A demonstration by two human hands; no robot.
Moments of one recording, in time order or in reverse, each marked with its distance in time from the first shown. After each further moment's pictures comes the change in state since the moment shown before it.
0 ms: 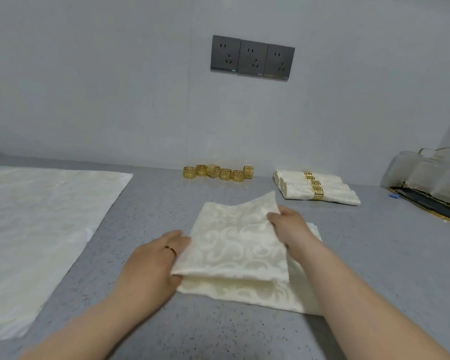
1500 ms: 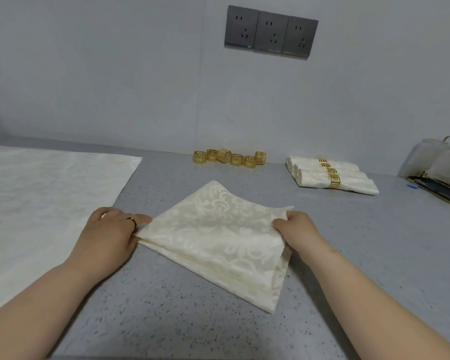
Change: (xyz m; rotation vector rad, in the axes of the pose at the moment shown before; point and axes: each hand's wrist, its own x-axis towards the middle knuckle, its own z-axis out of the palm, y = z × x) left_hand -0.003 -0.095 -0.013 0.333 -0.046 -0.042; right_hand -0.010 0.012 0.021 -0.205 -0.049 0.030
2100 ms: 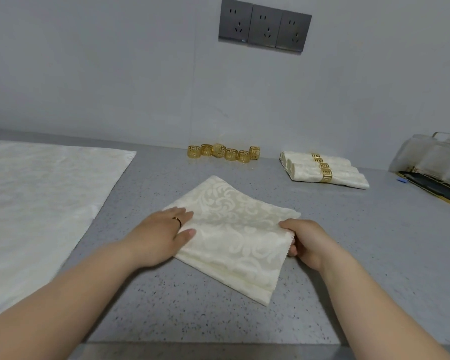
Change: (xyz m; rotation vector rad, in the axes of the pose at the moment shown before) left_hand 0.027 0.070 -0.008 -0.308 -0.496 0.039; right_hand -0.018 0.019 -0.020 0.488 -0.117 0.200
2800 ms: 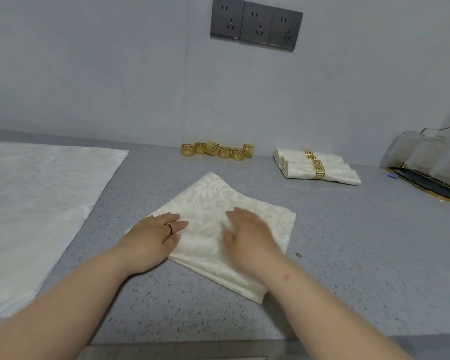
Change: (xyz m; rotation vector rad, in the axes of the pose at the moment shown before) left_hand -0.005 -0.005 0.009 -0.148 0.031 -0.008; right_hand -0.040 0.003 0.068 -1.228 -0.037 -0.509
